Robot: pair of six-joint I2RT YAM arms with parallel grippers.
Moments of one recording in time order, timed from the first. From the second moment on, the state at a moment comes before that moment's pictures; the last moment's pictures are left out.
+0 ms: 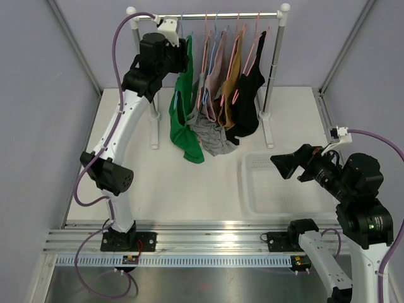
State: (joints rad) left arm -0.40 1.88 2.22 -0.55 -0.05 -0.12; right arm 0.13 0.58 1.21 -0.87 -0.39 0.43
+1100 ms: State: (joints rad) left arm -0.44 1.81 2.32 -0.63 -0.25 -0.05; right arm 0.13 0.58 1.22 -0.88 -0.40 0.42
